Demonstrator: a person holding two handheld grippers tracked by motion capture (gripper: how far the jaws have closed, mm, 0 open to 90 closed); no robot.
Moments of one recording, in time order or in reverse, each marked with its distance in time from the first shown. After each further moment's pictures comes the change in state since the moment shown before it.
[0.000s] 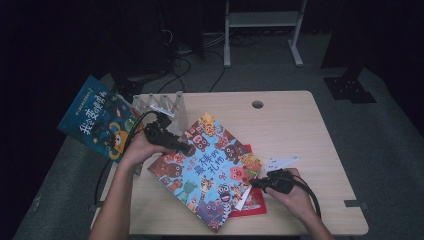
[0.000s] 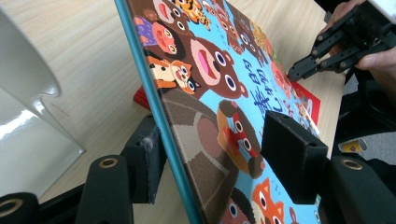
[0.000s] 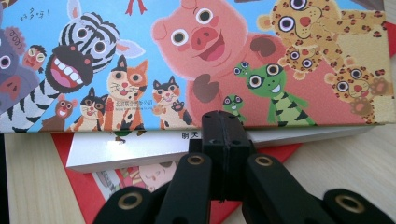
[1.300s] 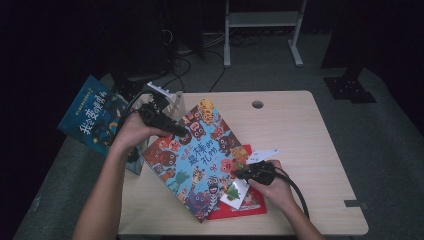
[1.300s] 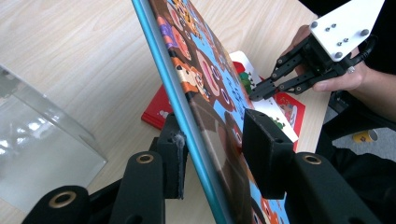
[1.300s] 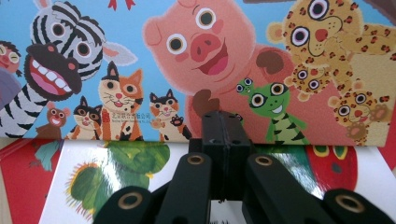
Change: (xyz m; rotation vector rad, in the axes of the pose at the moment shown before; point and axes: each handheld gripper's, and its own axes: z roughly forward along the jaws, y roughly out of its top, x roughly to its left) left arm -0.028 0.050 -0.041 0.052 0.044 0.063; right arm 0.008 0.036 0.036 -0.024 -0.040 -0.049
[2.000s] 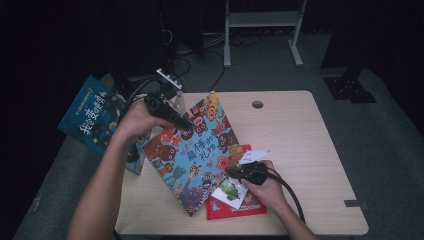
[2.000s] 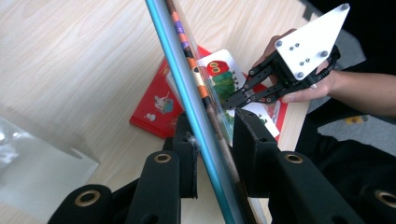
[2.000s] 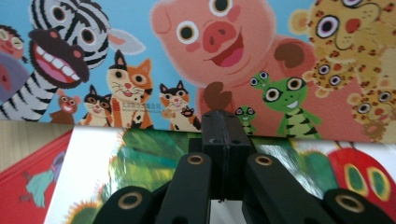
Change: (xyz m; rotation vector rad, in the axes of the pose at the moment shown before) left arm -0.019 0.037 -0.012 0.097 -0.011 0.027; right arm 0.008 0.006 0.019 -0.036 0.001 -0.002
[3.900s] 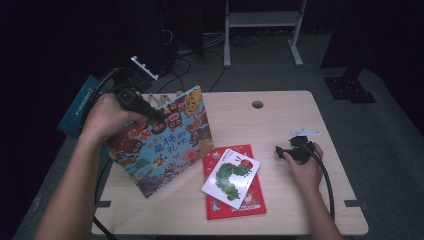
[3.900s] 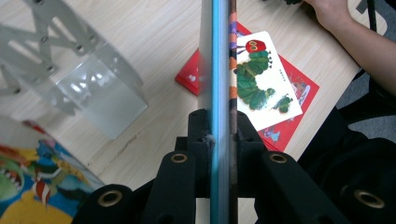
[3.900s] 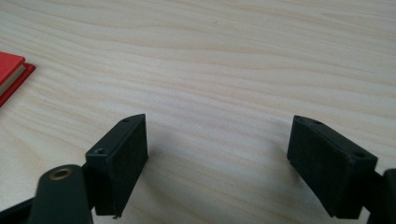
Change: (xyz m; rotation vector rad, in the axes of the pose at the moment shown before) left arm -0.032 -0.025 -0.073 0.037 0.227 -0.115; right arm -0.150 -0.053 -0.057 0.029 -0.548 0.341
